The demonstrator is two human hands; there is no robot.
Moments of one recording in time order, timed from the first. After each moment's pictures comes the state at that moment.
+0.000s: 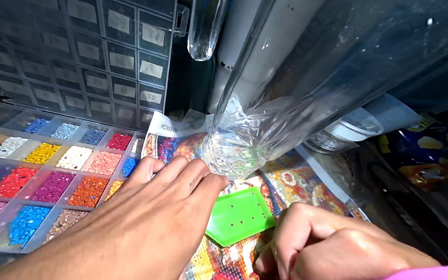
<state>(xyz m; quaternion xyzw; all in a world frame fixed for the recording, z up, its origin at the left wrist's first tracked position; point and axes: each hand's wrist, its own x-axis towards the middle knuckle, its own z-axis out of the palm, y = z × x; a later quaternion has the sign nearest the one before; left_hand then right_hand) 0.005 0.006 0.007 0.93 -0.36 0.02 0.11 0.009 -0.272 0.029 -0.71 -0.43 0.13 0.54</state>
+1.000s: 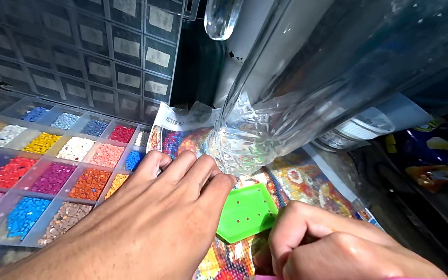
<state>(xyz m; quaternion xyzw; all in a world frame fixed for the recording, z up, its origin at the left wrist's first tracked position) 0.002 0.001 0.004 0.93 -0.35 0.06 0.08 0.009 -0.267 0.027 -0.75 -0.46 0.12 0.47</state>
